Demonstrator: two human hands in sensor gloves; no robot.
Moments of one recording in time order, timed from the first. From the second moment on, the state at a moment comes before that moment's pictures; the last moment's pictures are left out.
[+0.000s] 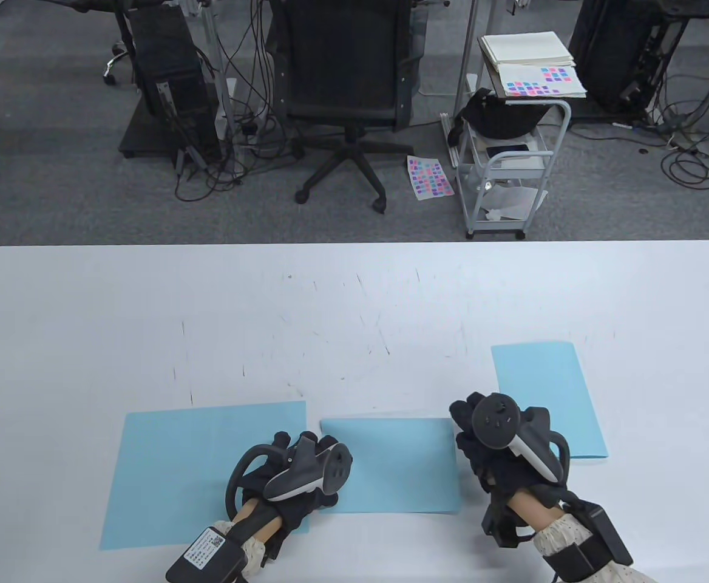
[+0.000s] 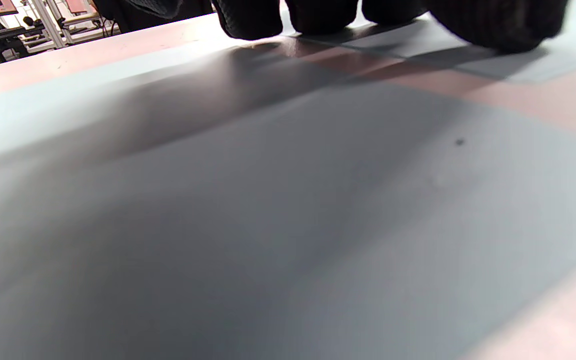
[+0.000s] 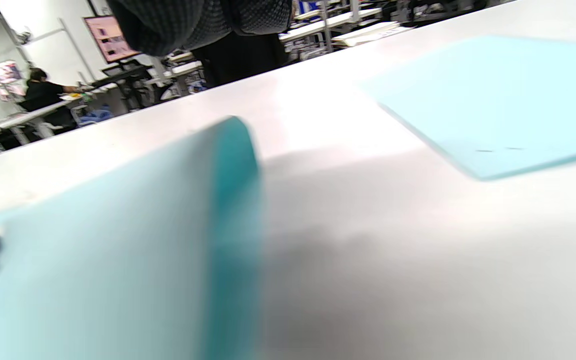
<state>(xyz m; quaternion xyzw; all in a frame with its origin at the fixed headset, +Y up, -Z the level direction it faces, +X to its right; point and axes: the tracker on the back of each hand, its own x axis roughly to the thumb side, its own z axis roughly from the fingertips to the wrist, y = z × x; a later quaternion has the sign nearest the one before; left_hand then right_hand) -0.113 -0.769 -0.301 -0.16 -0.16 -0.11 0.97 0.161 -0.711 -0.319 0.01 0.10 0.98 0.16</state>
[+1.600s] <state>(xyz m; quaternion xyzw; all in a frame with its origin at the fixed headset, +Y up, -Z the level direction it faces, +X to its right) -0.110 -0.770 -0.300 -0.19 -0.15 -0.12 0.96 0.074 -0.773 -0.341 0.08 0.22 0.97 0.03</state>
